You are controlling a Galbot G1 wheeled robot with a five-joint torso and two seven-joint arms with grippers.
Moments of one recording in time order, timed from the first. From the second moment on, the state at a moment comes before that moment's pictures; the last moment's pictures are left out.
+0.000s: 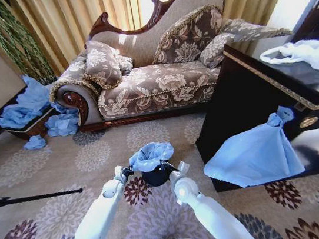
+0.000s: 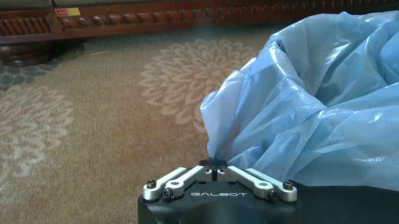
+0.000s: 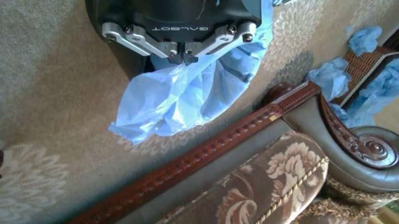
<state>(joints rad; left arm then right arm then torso) 0.89 -1.12 -0.19 -1.30 -0.45 0.33 0.00 -0.93 1.34 -0.16 1.66 0.96 -0.15 0.50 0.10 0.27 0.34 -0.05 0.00</state>
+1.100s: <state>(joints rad) 0.97 -1.15 -0.20 -1.36 -0.41 0.33 -0.02 -0.98 1.35 -0.15 1.65 0.89 -0.16 0.52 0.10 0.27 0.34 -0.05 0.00</state>
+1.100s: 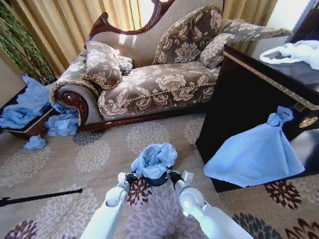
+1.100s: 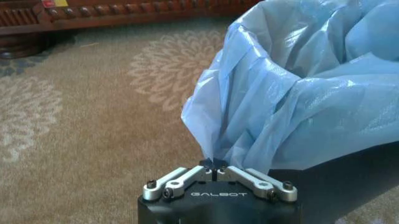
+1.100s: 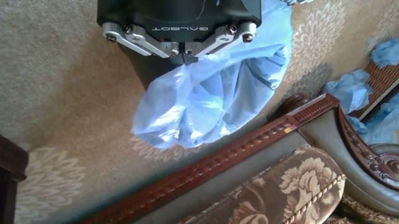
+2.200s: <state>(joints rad) 0.99 -1.13 -0.20 -1.38 -0.40 0.31 -0.02 -1.02 1.30 -0.14 1.78 0.90 -0.19 0.61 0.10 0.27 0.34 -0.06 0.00</state>
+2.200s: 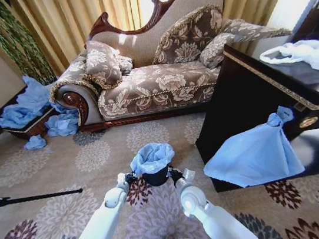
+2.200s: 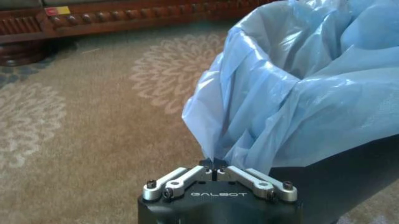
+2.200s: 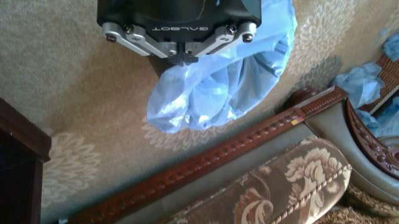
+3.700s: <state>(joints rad) 1.00 -1.12 -0.22 -1.39 -0.42 0.28 -0.02 -0.78 1.45 0.07 1.45 1.27 -0.19 0.54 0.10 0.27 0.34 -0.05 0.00</state>
